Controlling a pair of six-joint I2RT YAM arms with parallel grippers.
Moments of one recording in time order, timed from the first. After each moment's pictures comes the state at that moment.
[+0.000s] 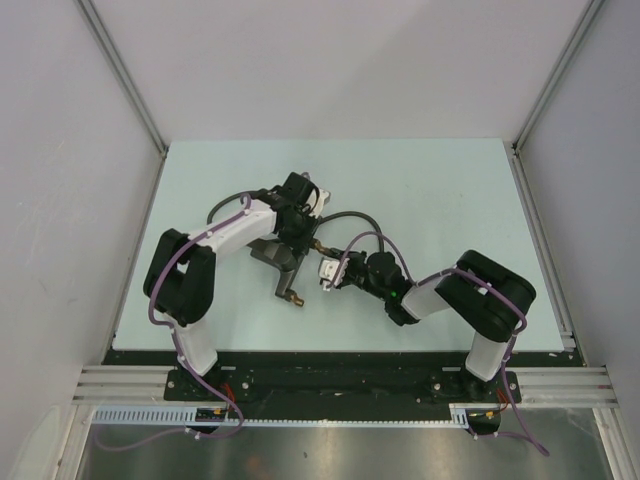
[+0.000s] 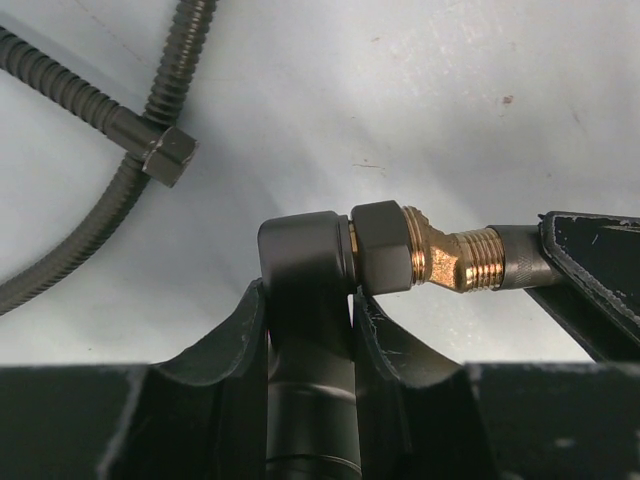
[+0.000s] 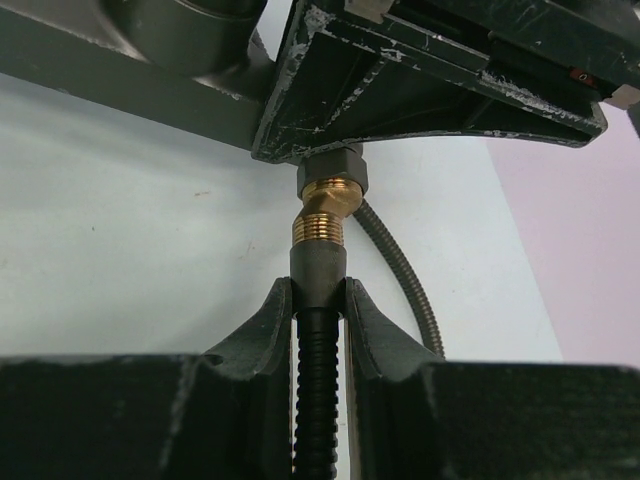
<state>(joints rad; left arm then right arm) -0.56 1.81 1.36 -0.69 0.08 -0.03 0.84 1.78 0.54 1.08 -0.09 -0.82</state>
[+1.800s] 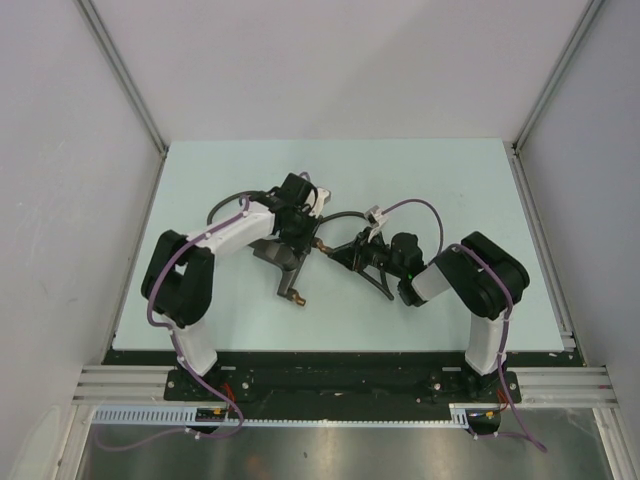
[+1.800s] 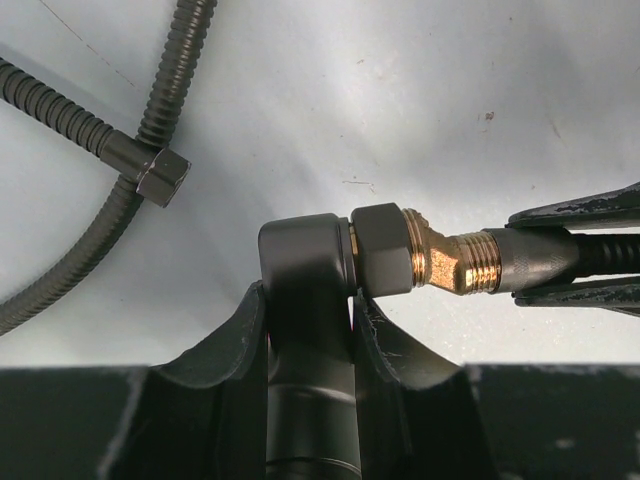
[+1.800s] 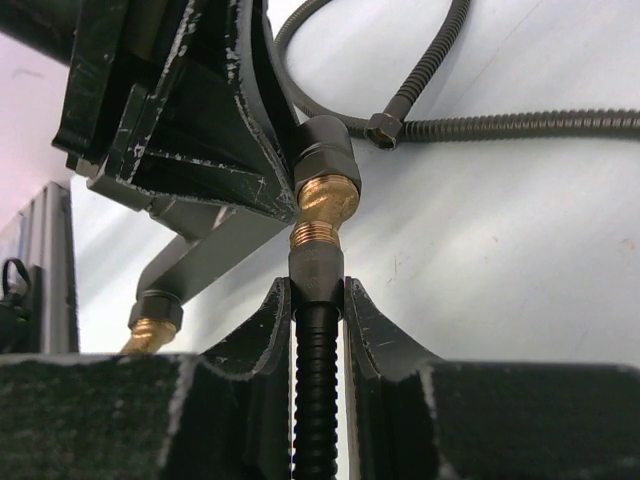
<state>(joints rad) -0.55 1.80 1.33 -0.64 0.10 -0.02 0.58 1.89 0.59 1.24 -0.46 0.45</state>
